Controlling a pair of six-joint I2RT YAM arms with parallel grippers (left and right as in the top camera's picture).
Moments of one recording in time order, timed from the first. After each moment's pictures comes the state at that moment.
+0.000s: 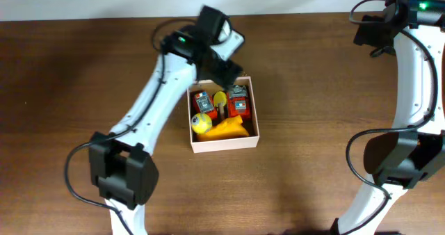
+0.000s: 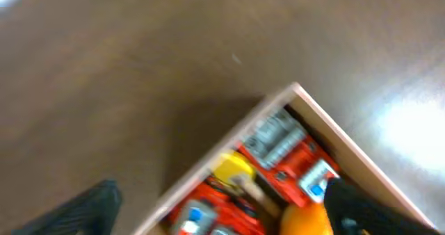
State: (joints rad) left arm -0.42 2.05 2.00 -1.01 0.12 0.21; right arm -0.18 2.08 2.25 -1.28 0.29 0.24
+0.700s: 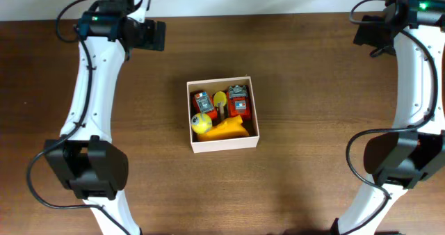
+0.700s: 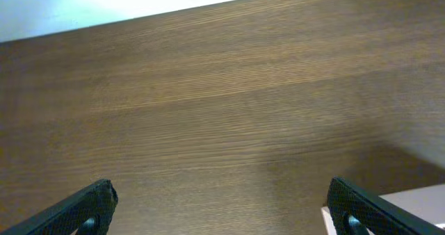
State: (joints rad) left arm -0.07 2.05 2.11 -1.01 -0.04 0.09; right arm -0.18 2.08 2.25 -1.28 0.29 0.24
